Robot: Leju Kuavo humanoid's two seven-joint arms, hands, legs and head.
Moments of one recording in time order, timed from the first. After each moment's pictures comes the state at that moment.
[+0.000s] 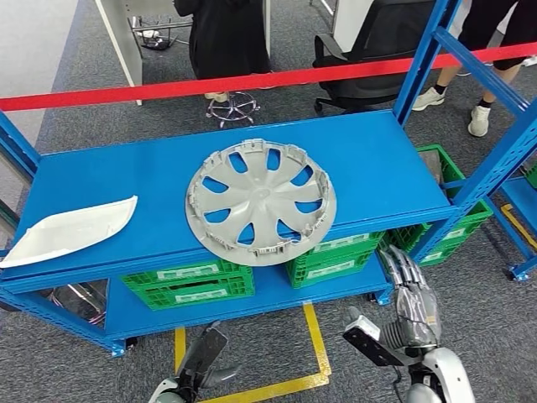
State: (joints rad) left arm -0.27 -0.21 -0.39 -0.24 0.01 0.29 -0.50; right arm 0.14 -0.13 0.13 -1.47 0.97 -0.37 -0.27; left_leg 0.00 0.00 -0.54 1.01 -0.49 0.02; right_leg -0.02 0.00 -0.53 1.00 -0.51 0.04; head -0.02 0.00
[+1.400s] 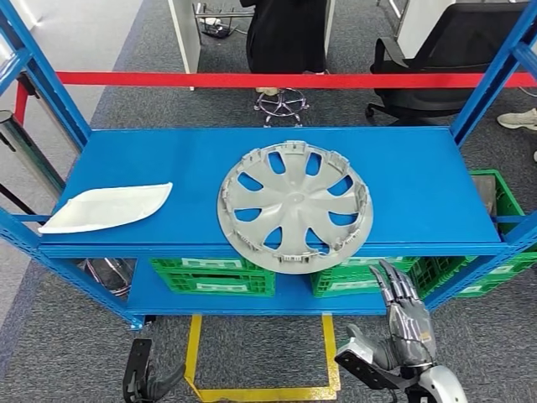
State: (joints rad) left arm -0.18 -0.11 -0.03 -0.23 0.29 0.21 -0.47; right arm 0.22 -0.17 0.20 -1.56 0.98 -0.38 -0.22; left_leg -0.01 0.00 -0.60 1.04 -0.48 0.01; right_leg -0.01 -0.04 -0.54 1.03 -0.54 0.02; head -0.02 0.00
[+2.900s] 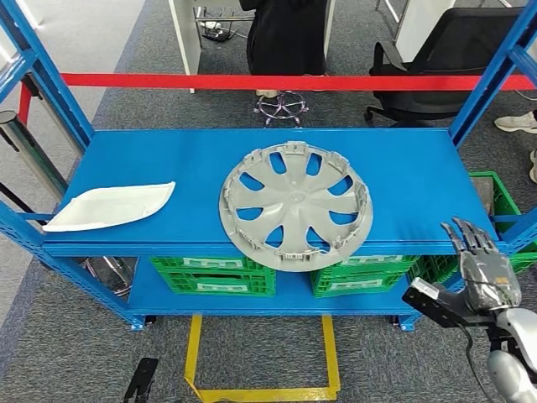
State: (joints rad) left arm -0.15 -0.08 -0.05 -0.18 0.18 0.26 -0.18; right arm 0.02 -0.47 0.04 -1.57 1.02 -0.08 -0.07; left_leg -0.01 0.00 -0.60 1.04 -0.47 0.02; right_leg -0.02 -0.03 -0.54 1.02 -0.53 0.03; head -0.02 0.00
